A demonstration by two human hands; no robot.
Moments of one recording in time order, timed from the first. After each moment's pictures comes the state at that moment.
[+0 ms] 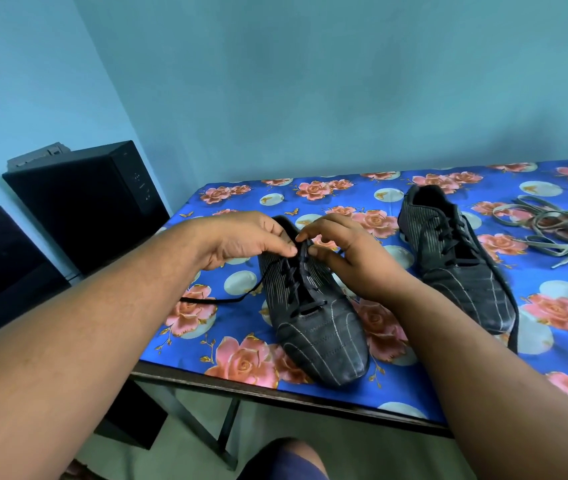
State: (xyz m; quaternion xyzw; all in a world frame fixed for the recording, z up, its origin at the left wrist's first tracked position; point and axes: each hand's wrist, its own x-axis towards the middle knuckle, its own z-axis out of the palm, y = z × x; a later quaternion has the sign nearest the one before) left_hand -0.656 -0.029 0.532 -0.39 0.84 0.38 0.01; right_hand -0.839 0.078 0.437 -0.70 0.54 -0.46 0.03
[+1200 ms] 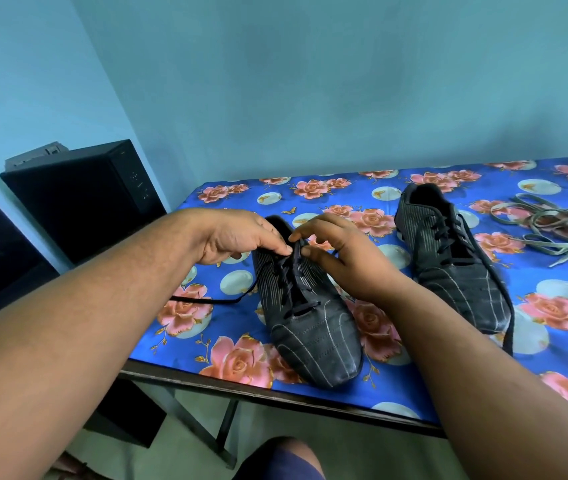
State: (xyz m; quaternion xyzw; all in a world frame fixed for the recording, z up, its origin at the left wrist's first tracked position) left_hand -0.662 -0.025 0.540 -0.44 0.81 0.39 0.04; right_hand -0.836 0.078 0.437 -0.70 0.54 -0.46 0.04
